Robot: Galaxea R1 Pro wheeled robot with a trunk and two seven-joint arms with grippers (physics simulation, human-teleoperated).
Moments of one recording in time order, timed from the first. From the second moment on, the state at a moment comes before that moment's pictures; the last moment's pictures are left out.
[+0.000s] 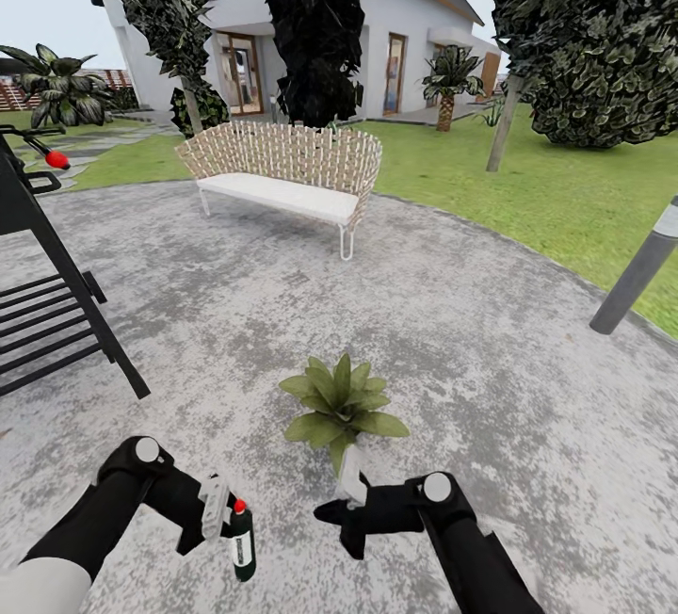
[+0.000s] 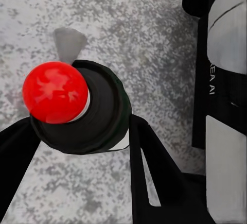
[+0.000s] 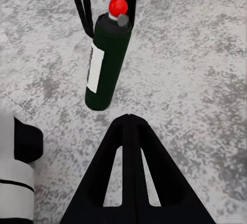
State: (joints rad) left arm -0.52 0.21 -0.03 -1.01 -0.71 0.07 -1.57; right arm -0.35 0.14 0.15 -1.19 0.56 0.12 1.17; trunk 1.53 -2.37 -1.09
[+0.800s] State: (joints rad) left arm -0.52 0.15 -0.10 -1.06 -0.70 0.06 -1.57; right arm -0.38 0.16 0.16 -1.21 0.56 0.14 1.17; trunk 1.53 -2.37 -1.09
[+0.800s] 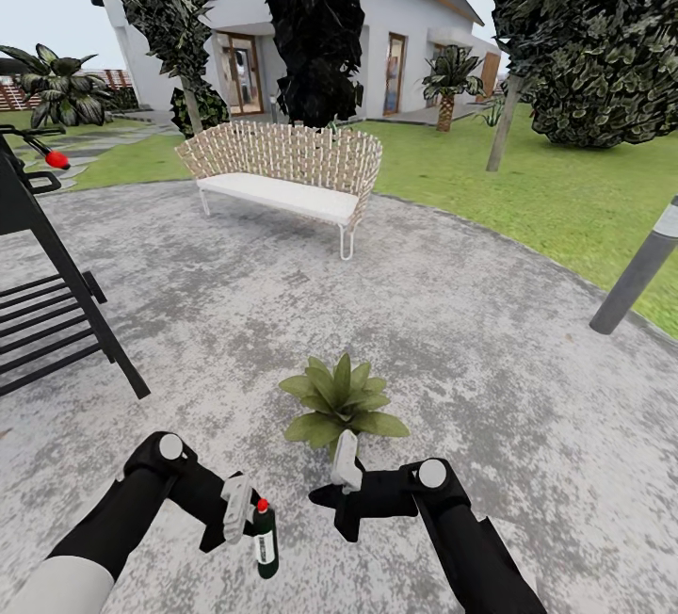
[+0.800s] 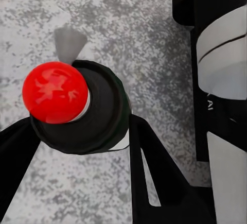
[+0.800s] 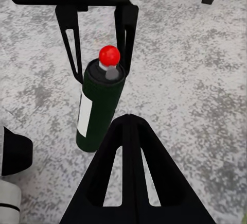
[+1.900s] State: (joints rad) left arm -0.52 0.08 -0.17 -1.06 -0.70 0.06 -1.57; right arm -0.38 0.16 0.15 -1.21 0.56 0.14 1.16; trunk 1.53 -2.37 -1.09
